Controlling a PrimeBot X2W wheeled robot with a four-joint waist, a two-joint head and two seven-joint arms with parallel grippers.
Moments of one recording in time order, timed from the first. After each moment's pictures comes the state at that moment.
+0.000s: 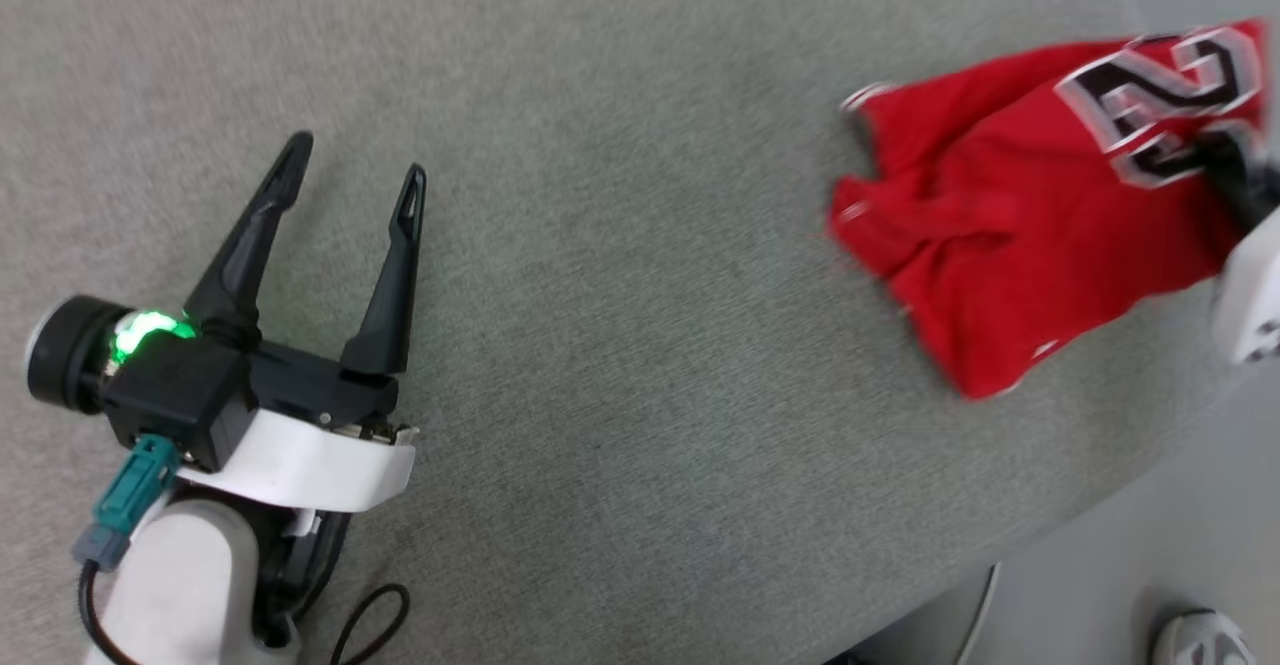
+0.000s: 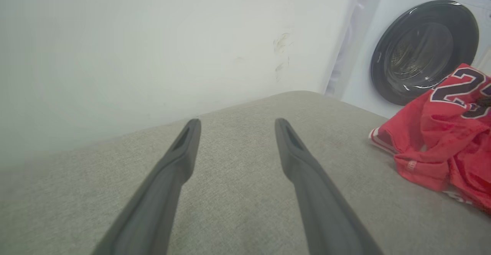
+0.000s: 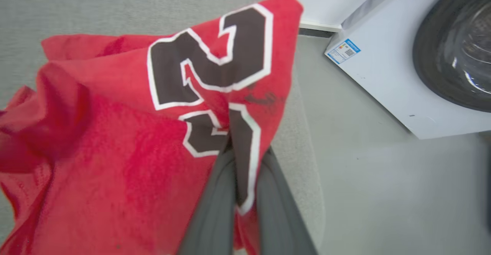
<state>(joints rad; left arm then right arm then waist) -0.26 0.26 -0.10 -0.25 -0.15 -0.12 -0.12 -0.53 -0.50 0.09 0.16 0.38 0.13 0.42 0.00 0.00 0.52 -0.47</state>
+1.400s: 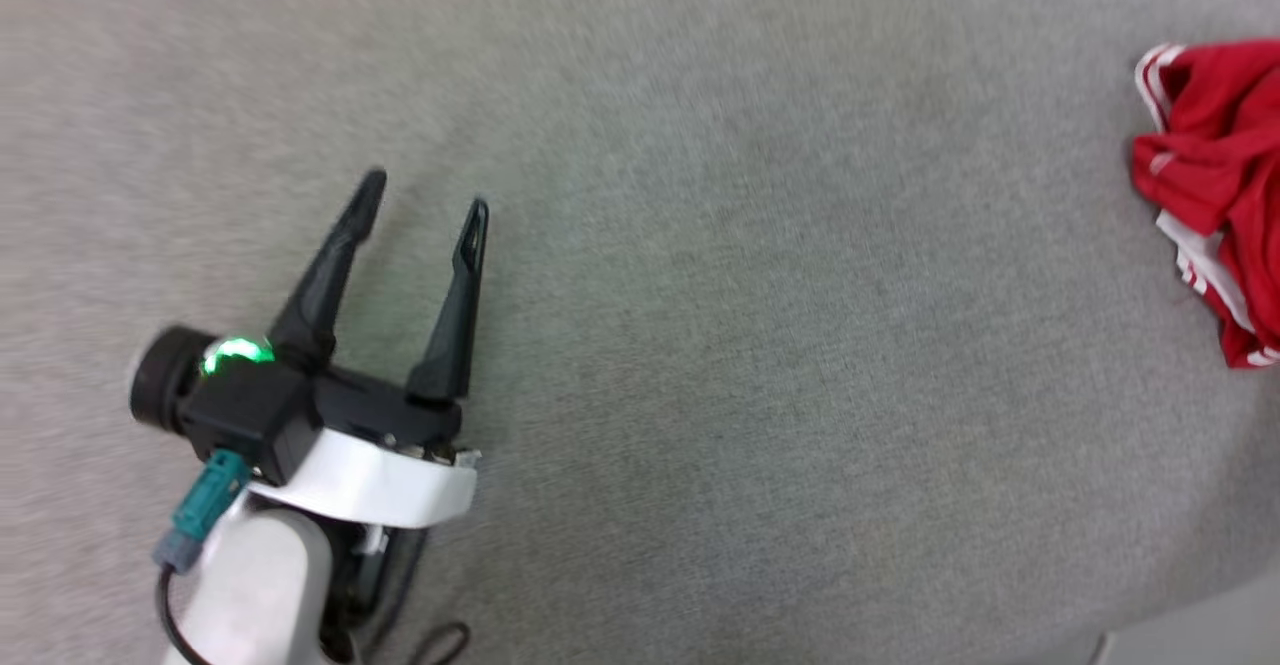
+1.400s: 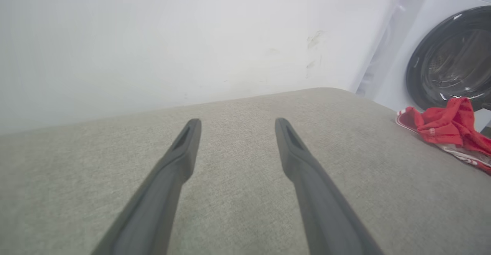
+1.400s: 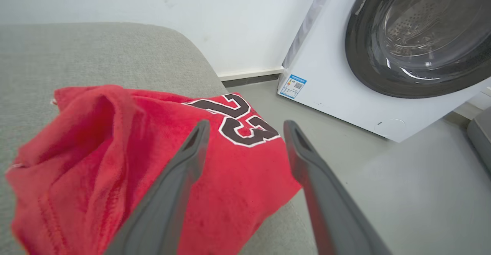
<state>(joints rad) -0.27 0.25 -0.21 -0.17 -0.22 -0.07 -0.20 -0.66 -0.42 -0.36 0.78 0.08 0.13 -0.23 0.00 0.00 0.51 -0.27</state>
